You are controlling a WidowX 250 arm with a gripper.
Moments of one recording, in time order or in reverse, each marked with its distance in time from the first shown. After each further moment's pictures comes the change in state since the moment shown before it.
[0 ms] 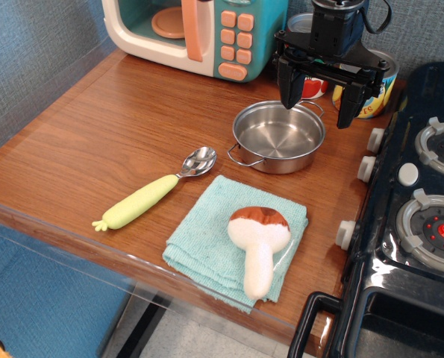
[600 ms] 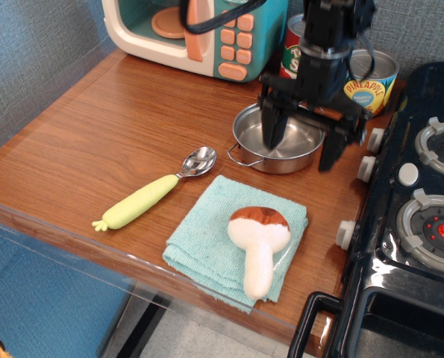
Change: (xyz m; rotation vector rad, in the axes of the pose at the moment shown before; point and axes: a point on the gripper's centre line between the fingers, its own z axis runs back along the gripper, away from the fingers) arm -0.040 -0.008 -0.023 0.024 0.090 0.028
